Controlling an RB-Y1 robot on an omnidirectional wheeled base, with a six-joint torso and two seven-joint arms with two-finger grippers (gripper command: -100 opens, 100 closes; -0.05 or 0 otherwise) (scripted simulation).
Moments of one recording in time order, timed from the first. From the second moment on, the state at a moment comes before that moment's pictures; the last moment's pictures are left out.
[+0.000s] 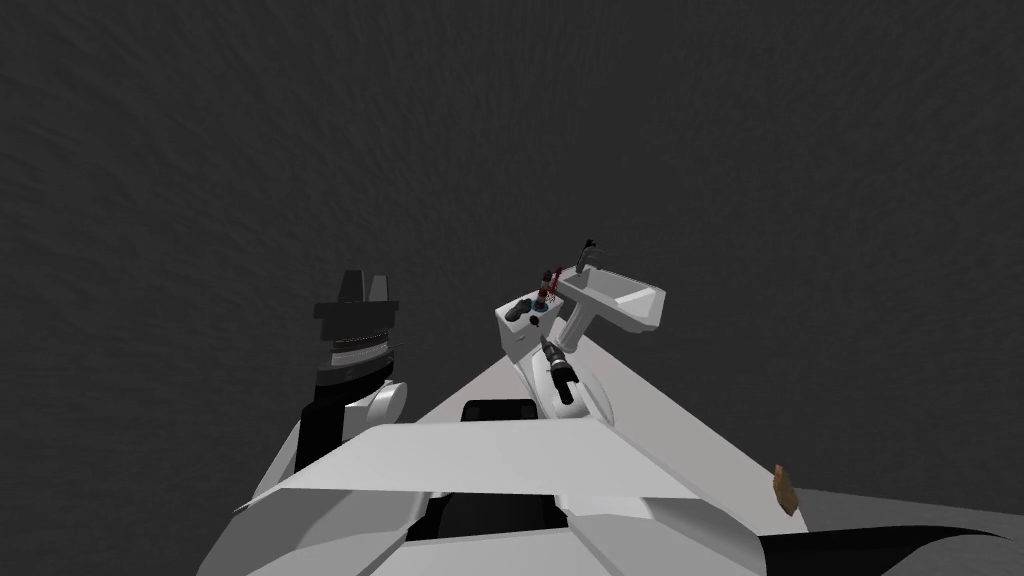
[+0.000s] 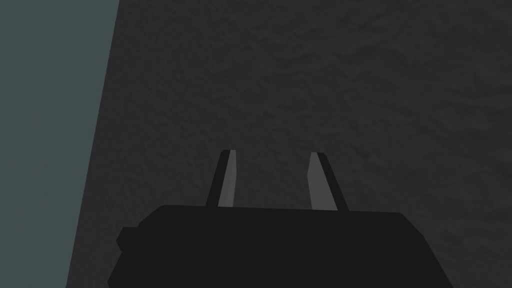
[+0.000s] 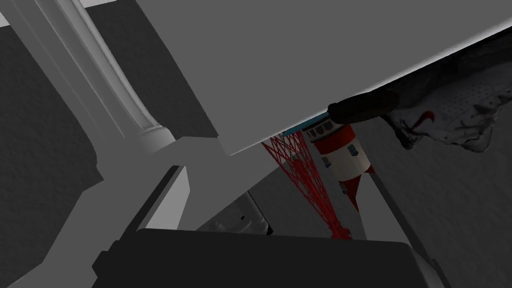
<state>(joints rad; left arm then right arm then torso) 0.52 0.00 0.06 -2.39 -0.04 -0.55 0.10 0.36 -0.16 0.20 -1.74 0.67 0.24 0.12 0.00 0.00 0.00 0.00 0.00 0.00</state>
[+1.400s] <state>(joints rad) 0.52 0.00 0.06 -2.39 -0.04 -0.55 0.10 0.32 -0.14 0.33 -1.43 1.01 0.58 0.18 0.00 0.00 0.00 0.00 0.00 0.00</state>
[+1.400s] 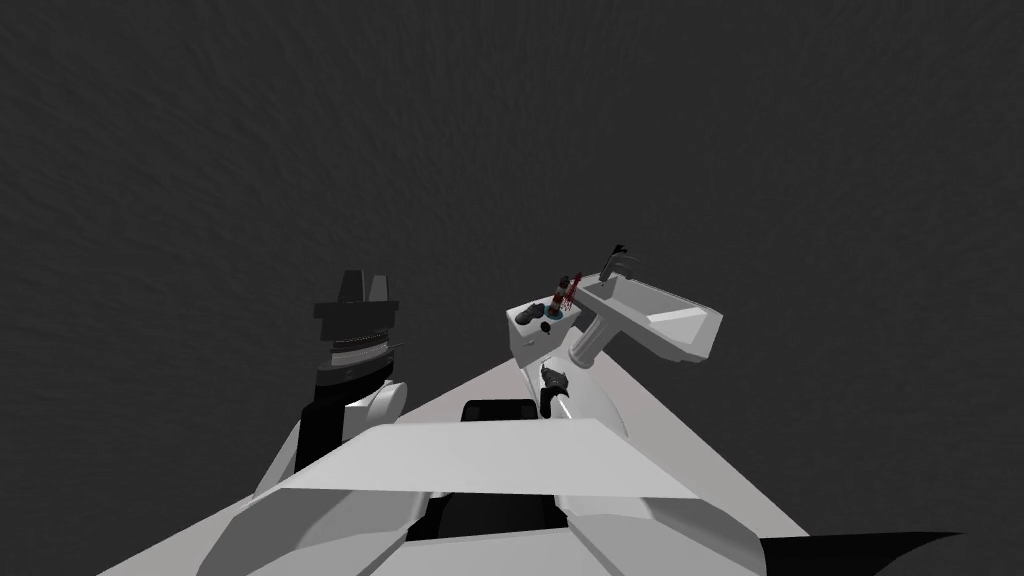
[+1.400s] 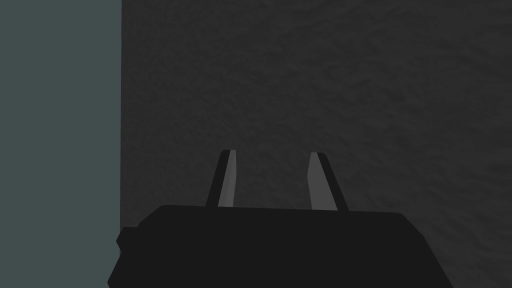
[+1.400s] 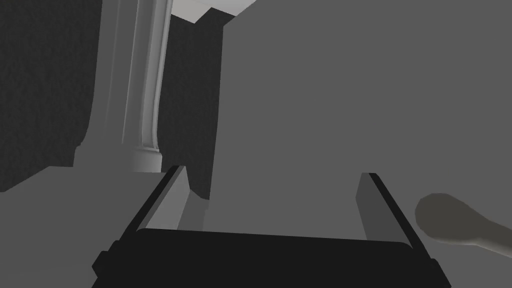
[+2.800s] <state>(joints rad) 0.52 0.00 0.06 -2.39 -0.04 -0.55 0.10 0.28 -0.14 0.46 -1.15 1.29 0.95 0.23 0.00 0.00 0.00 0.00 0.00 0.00</state>
